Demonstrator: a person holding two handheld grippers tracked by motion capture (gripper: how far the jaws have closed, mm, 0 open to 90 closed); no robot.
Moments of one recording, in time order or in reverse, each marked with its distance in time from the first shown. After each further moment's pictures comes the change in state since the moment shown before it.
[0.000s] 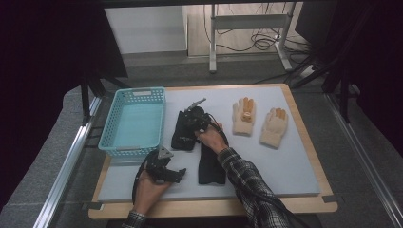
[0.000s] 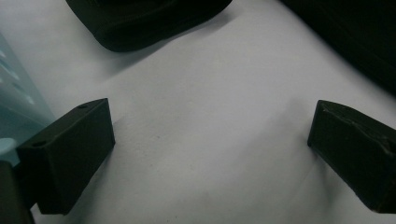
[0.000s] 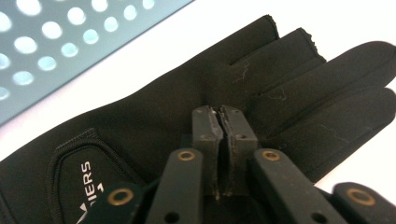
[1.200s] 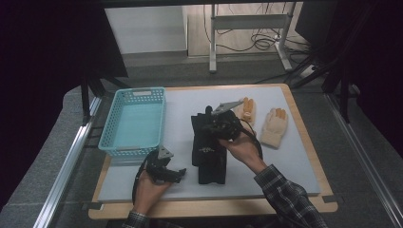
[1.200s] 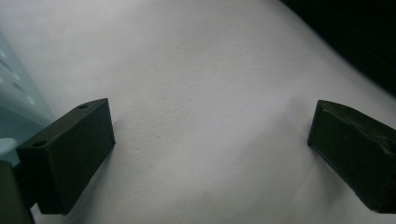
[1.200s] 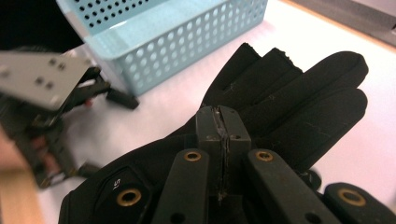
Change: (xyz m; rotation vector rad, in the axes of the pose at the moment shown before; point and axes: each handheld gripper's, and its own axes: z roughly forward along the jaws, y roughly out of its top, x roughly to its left) left arm 0.000 0.000 0.000 -0.005 0.002 -0.003; right arm 0.033 -0.033 -0.176 -0.142 0.070 -0.017
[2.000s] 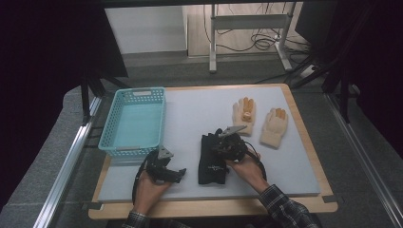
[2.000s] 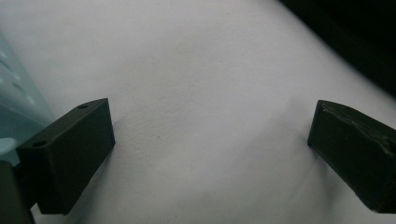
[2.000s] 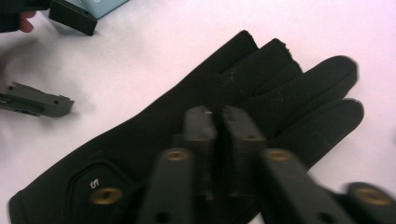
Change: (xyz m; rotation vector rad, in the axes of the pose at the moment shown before) left arm 0.000 0.000 0.000 0.007 0.000 0.007; right arm -0.004 -0.081 0.032 0.090 -0.061 0.081
